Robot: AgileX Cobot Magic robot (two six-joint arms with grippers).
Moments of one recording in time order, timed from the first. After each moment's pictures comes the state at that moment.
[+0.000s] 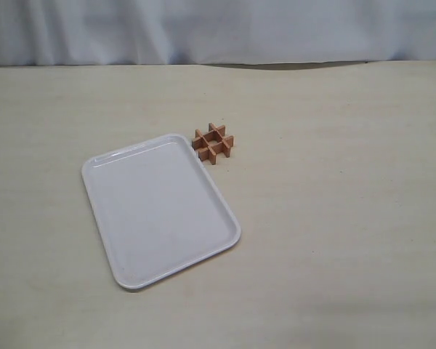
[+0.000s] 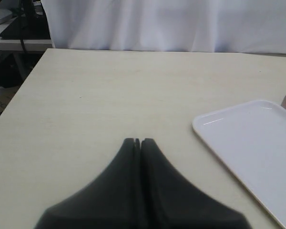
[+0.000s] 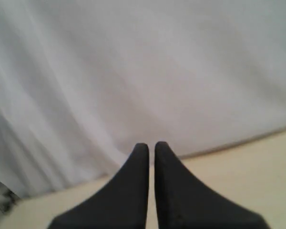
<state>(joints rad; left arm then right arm) -0.04 0.00 0.00 0.12 0.38 -0.15 -0.21 0.78 -0.42 -0.41 -0.27 0.83</state>
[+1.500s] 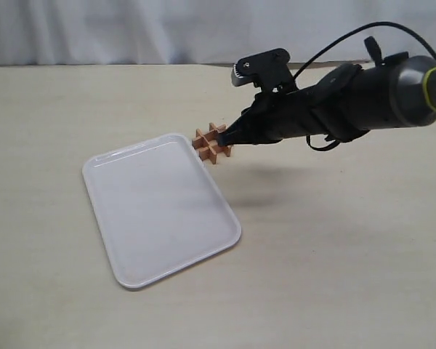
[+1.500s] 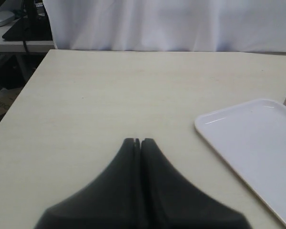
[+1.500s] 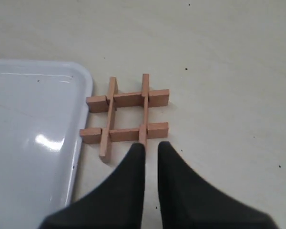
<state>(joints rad) -0.04 0.00 0.00 0.12 0.38 -0.15 0.14 1.95 -1.14 1.04 0.08 -1.05</state>
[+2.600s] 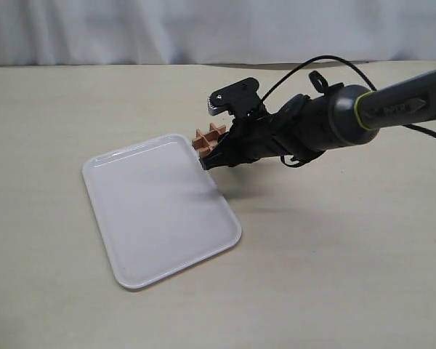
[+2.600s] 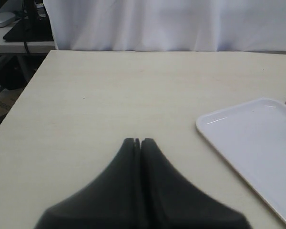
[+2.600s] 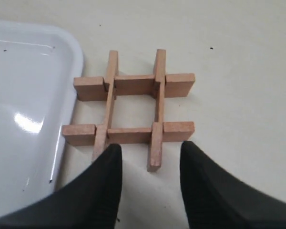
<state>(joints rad) -0.04 0.00 0.00 0.12 0.38 -0.15 0.20 2.14 -1.23 1.03 -0.01 -1.08</state>
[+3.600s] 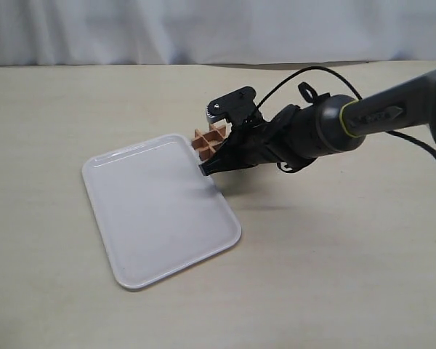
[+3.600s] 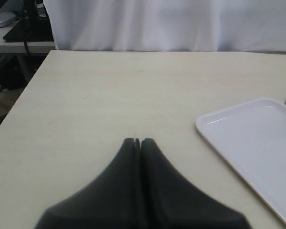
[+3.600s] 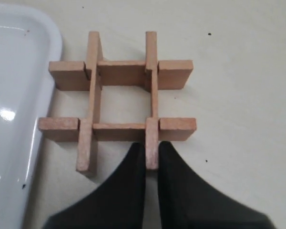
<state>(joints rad) -0.04 0.00 0.00 0.12 0.38 -0.15 0.21 2.19 -1.25 1.03 -0.06 -1.08</state>
